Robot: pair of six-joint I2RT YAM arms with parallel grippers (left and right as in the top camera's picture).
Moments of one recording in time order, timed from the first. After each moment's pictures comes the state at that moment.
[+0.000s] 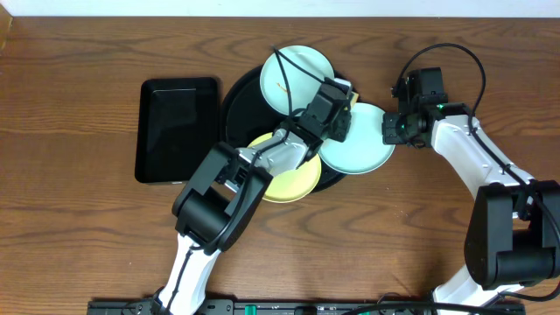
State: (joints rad) left arm -0.64 2.20 1.37 0.13 0.02 -0.30; right arm 0.11 1.81 1.19 -0.56 -0.05 0.09
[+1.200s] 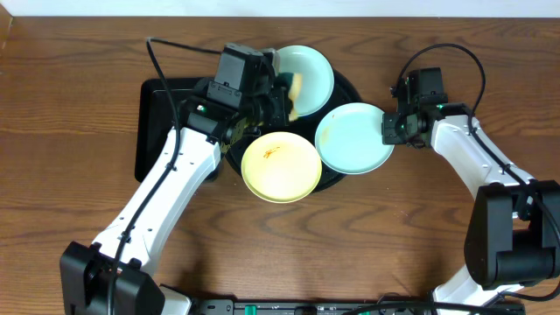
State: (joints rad) left arm -0.39 1.58 1.37 -0.62 0.36 -0.47; right arm 0.11 1.81 1.19 -0.56 -0.06 0.09
